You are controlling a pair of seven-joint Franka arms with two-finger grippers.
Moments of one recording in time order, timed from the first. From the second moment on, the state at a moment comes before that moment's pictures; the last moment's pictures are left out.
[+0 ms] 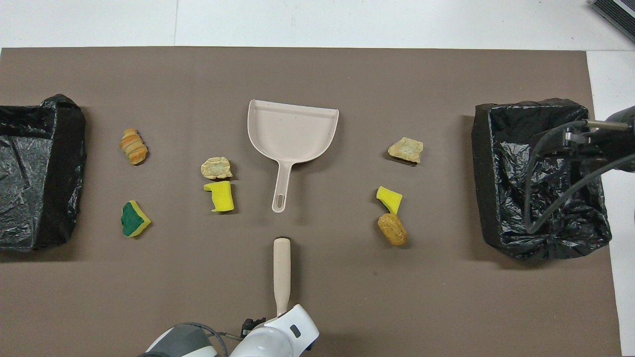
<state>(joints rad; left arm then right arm) -1.03 -0.27 0.05 -2.64 -0.08 2.39 -0.71 -0.11 0.01 0.17 -1.50 -0.02 1.53 0.24</state>
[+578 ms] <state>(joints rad) -1.03 -0.27 0.06 -2.64 -0.08 2.39 -0.72 -0.11 0.01 0.17 -1.50 -0.02 1.53 0.24</state>
